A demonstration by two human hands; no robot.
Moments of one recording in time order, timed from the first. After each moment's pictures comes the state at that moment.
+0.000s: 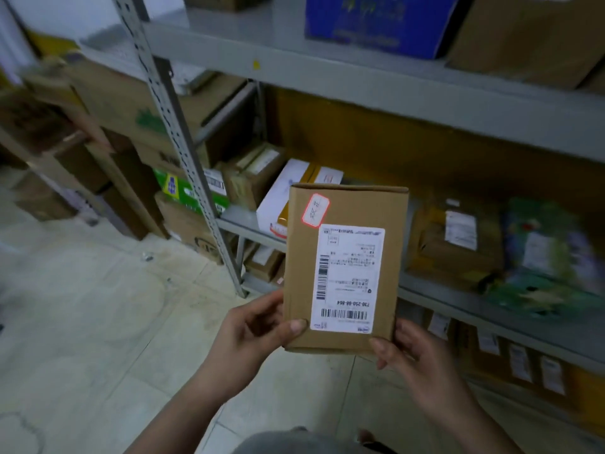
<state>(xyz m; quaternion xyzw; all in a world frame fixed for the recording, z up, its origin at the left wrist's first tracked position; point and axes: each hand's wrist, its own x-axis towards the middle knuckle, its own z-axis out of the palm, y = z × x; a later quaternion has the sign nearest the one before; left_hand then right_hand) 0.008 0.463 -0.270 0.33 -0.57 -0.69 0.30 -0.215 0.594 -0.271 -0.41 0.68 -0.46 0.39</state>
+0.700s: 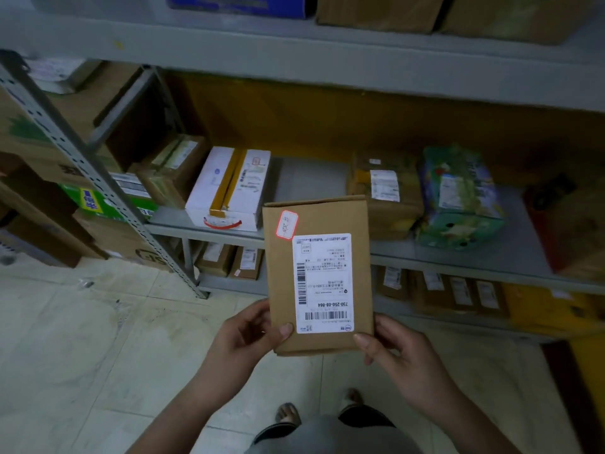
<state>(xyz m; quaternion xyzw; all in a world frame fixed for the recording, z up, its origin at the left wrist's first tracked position) -0.043 0.500 -0.309 0.34 -0.60 -0.70 0.17 -0.241 0.679 -0.298 -0.37 0.74 -0.44 0.35</state>
